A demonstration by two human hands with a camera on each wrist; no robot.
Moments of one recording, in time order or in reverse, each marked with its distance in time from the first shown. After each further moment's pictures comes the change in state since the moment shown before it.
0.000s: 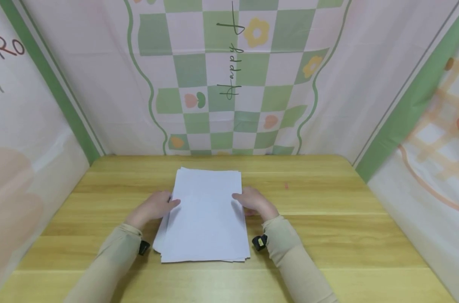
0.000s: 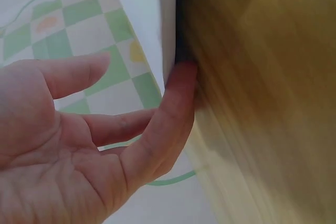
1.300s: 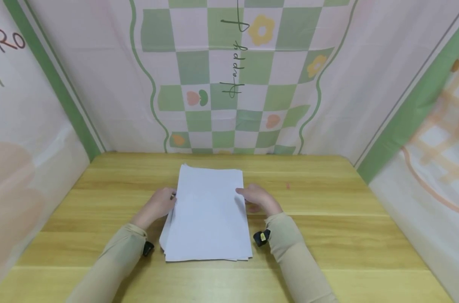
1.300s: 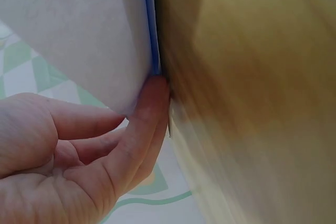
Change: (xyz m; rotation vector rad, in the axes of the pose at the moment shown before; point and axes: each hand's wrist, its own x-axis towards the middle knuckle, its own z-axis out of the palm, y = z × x) left_hand 0.005 0.004 0.010 -0.109 0.086 -0.002; right_hand 0.005 0.002 -0.011 0.170 -0.029 0.076
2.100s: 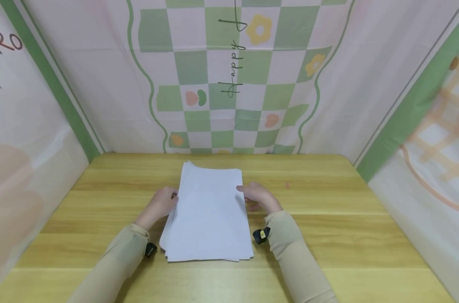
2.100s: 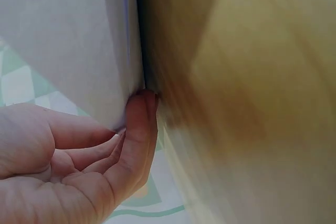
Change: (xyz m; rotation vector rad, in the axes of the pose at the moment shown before) left_hand 0.003 0.004 0.004 -0.021 0.058 0.011; right_hand 0.007 -0.002 -0.005 0.043 -0.015 0.031
